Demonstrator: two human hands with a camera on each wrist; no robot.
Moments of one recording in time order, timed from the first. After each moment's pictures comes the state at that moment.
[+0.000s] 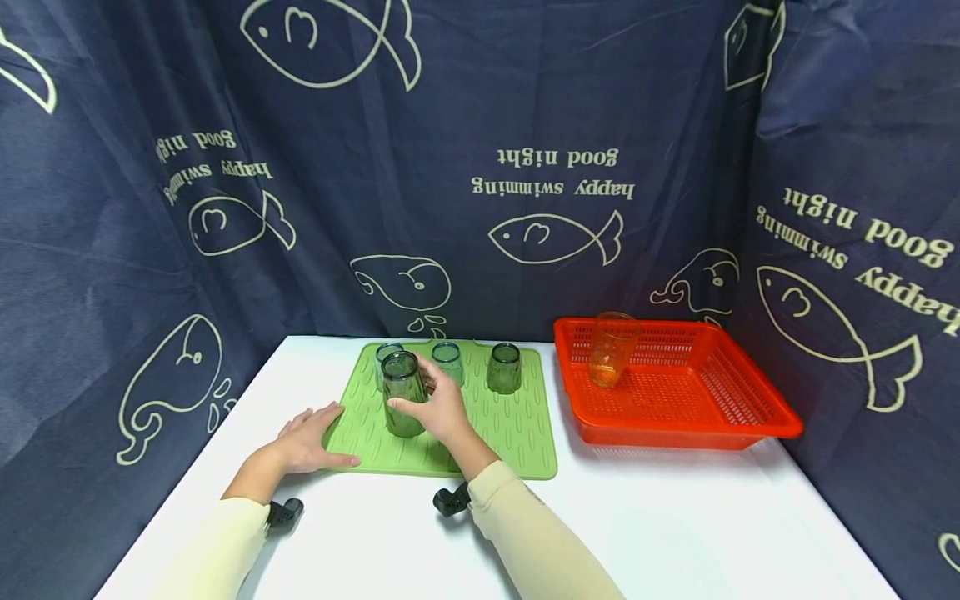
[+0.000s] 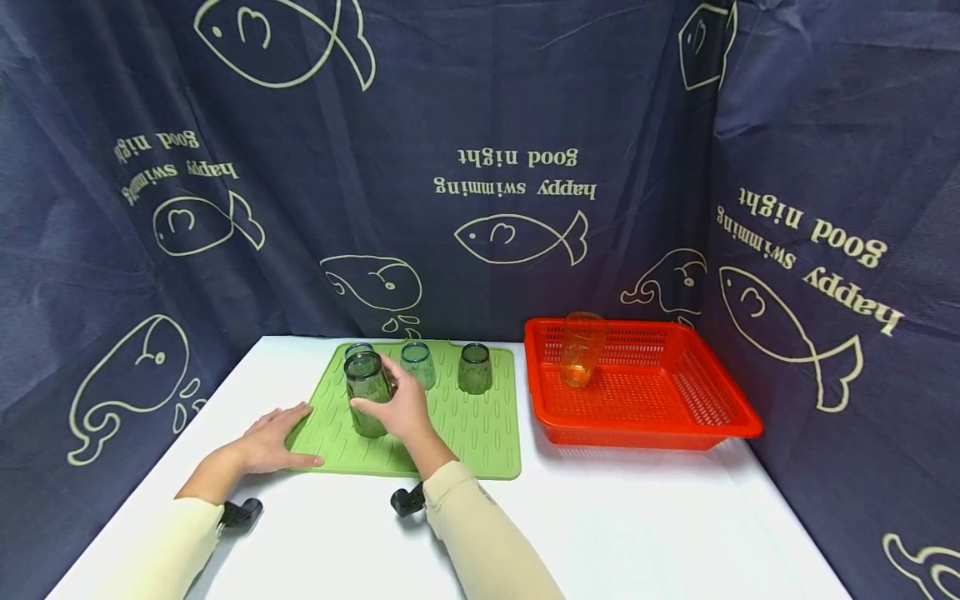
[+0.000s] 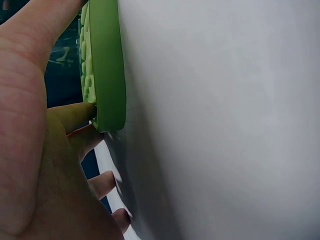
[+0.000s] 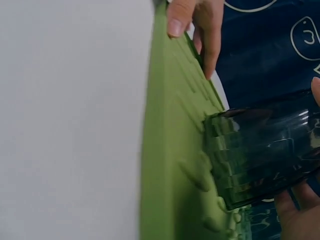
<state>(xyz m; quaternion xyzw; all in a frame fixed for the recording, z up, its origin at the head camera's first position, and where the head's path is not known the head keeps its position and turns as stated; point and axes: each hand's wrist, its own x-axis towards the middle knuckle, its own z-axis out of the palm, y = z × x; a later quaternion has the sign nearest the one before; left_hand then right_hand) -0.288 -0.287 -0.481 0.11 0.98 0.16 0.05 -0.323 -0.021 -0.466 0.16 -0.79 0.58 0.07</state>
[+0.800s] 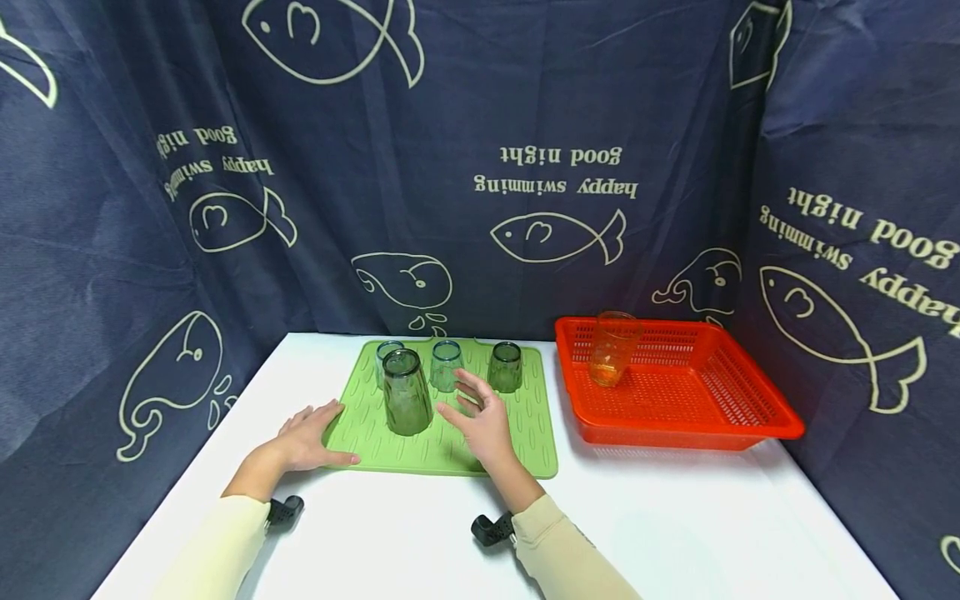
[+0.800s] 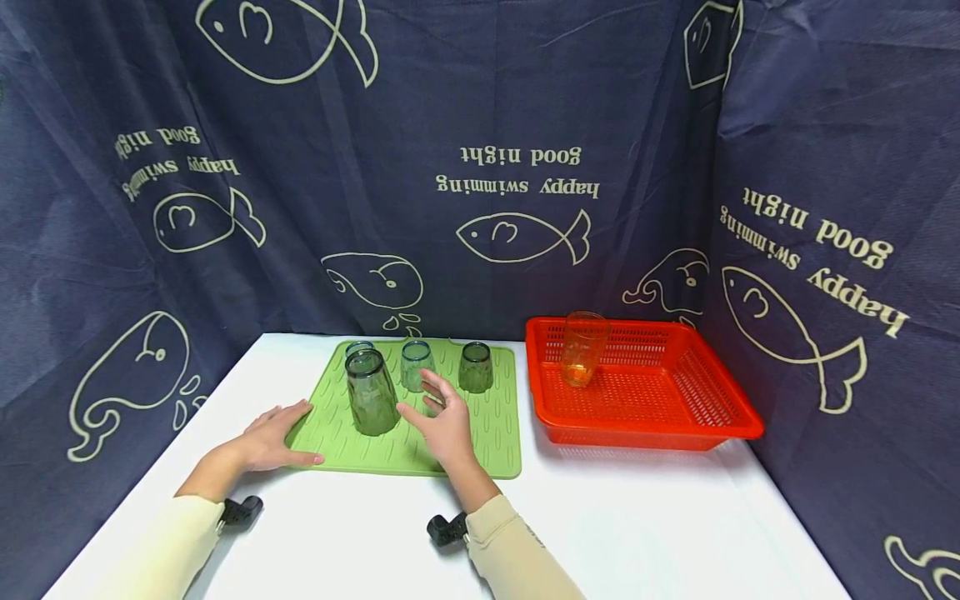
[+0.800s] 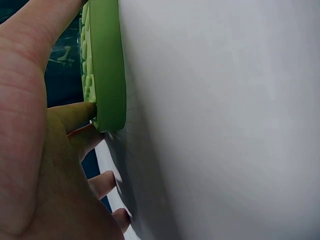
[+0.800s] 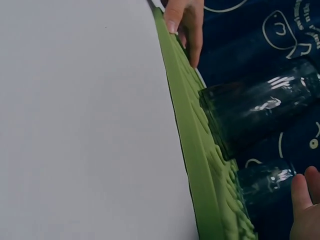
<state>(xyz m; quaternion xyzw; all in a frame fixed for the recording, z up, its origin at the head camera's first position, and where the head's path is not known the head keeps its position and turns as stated) -0.288 -0.288 -0.482 0.10 0.98 0.17 0.06 -0.294 0.035 -0.484 0.15 -0.66 0.73 0.10</state>
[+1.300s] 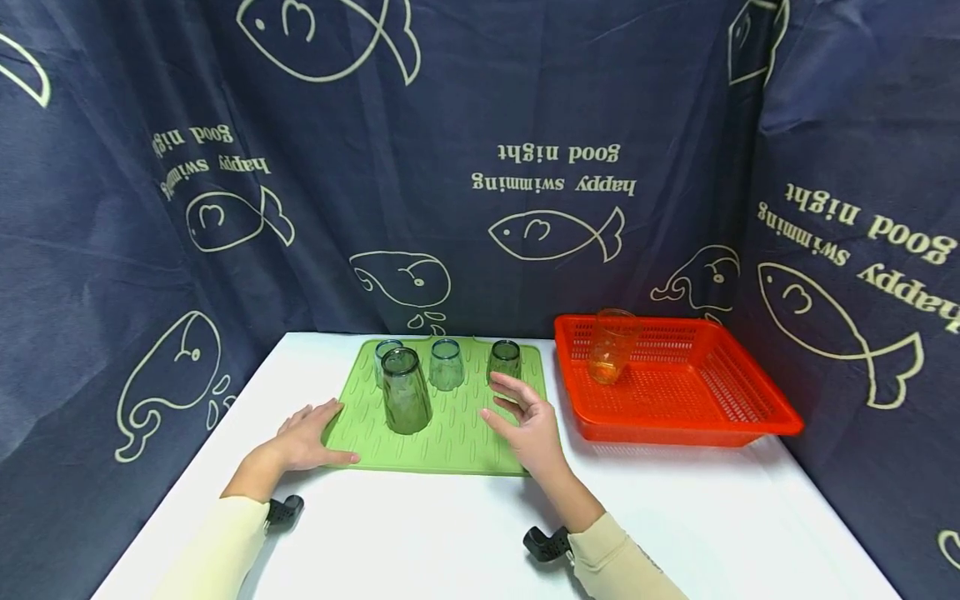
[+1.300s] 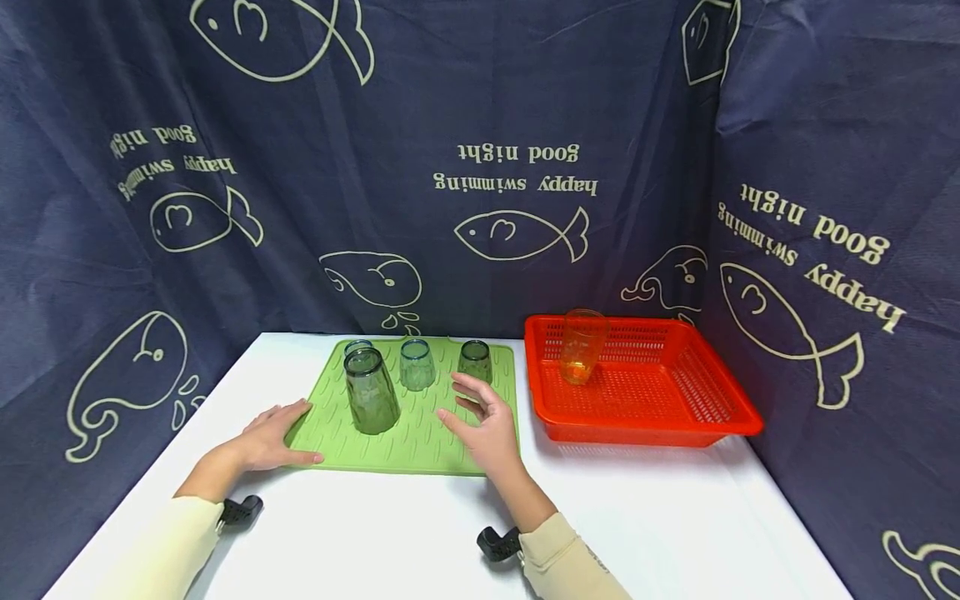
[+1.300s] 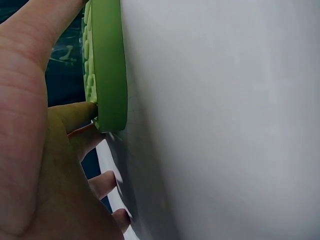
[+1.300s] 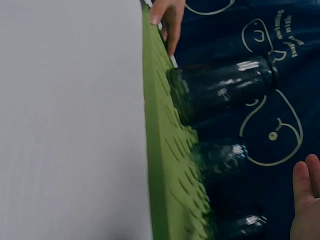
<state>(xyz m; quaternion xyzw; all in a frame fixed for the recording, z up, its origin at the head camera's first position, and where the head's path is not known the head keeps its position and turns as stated) -0.289 -0.288 -0.482 0.11 0.98 0.17 0.06 -0.263 0.103 -0.463 0.22 -0.67 0.69 0.16</state>
